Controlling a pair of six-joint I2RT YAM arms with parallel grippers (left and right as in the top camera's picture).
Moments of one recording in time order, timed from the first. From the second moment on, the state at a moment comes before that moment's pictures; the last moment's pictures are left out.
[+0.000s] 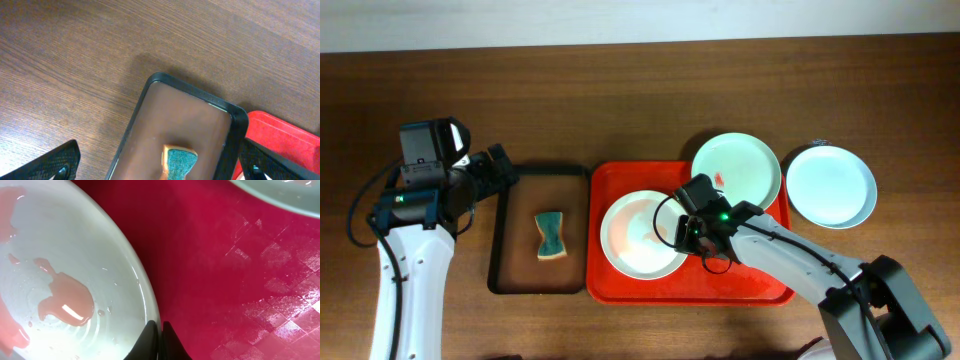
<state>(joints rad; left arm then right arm) 0.12 1.32 1.17 -0.82 0.00 -0.30 0.56 1.62 0.84 -0.52 -0.05 0.79</state>
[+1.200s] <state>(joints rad) 0.12 1.32 1.17 -0.83 0.01 -0.30 0.52 1.55 1.16 -0.69 -0.09 0.69</state>
